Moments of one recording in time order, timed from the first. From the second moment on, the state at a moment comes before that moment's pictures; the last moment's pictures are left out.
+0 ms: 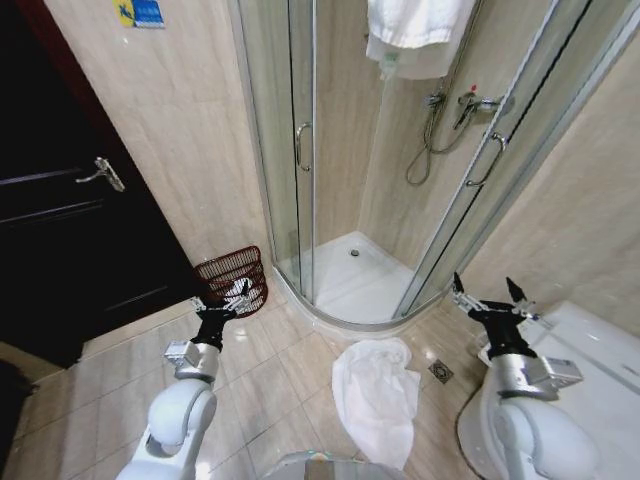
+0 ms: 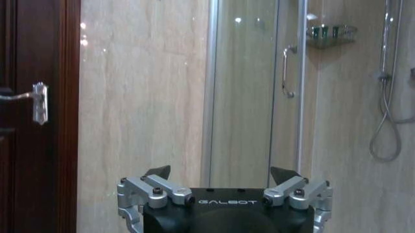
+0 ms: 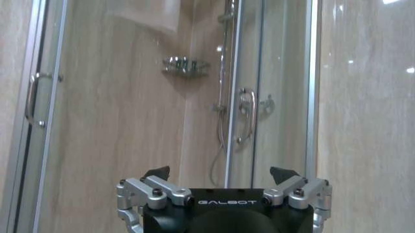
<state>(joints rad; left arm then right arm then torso) 1.57 -1.36 -0.62 -2.27 -0.26 0.09 -0.12 -1.52 1.44 0.89 2.38 0.23 -0.17 -0.03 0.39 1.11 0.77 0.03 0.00</state>
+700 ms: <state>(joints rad) 1.64 -1.43 -0.64 -2.31 -0.19 0.04 -0.12 -1.44 1.38 0.90 2.40 0.30 -0.22 -0.05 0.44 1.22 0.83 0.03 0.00</state>
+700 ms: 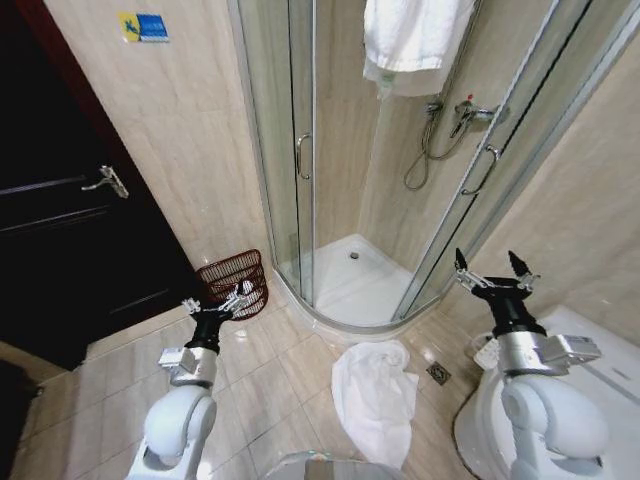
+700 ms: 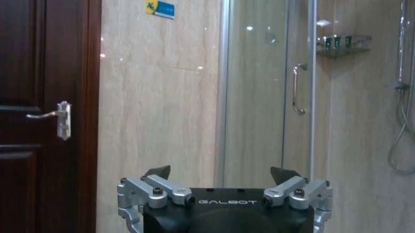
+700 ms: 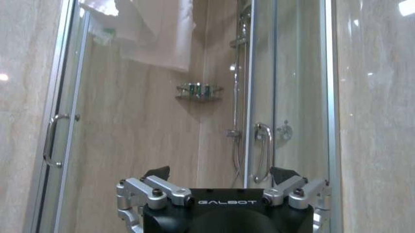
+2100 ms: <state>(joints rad) 1.64 -1.45 -0.64 -2.28 -0.19 -0.08 -0.12 -1.43 1.36 0.89 2.42 0.31 -0.23 -0.05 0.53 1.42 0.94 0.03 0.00</state>
